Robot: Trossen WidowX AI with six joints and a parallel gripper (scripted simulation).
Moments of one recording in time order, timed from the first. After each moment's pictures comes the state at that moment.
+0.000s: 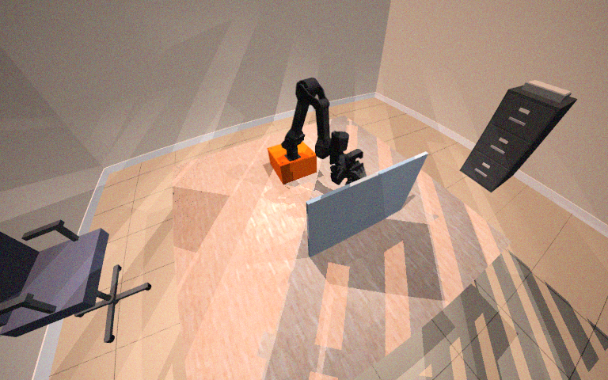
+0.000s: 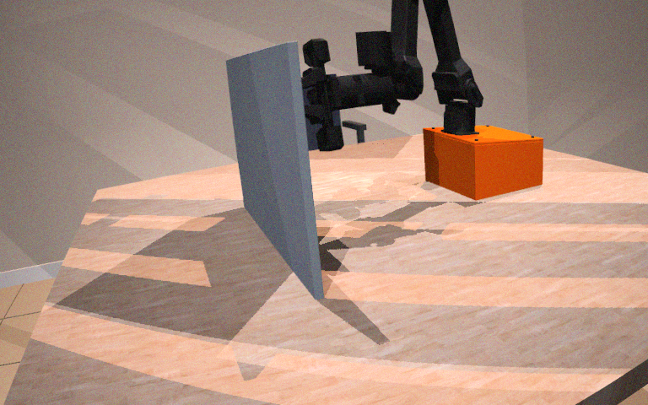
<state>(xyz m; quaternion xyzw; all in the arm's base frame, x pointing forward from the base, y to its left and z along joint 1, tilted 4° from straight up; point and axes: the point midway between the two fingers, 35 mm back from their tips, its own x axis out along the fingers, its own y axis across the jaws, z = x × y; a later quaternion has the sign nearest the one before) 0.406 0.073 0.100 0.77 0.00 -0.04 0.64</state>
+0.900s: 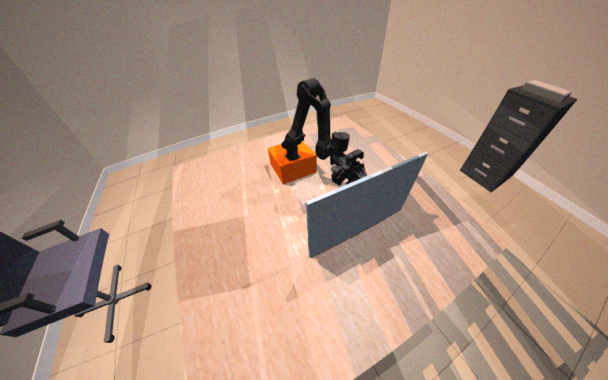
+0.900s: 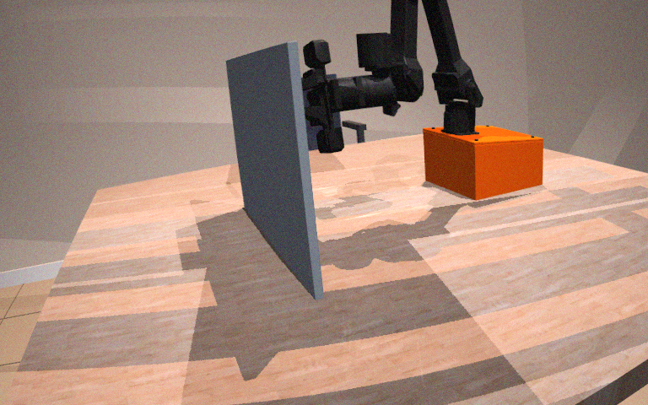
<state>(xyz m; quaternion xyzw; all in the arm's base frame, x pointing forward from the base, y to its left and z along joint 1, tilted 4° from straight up) 0.407 0.077 0.097 0.77 0.00 -0.04 0.64</state>
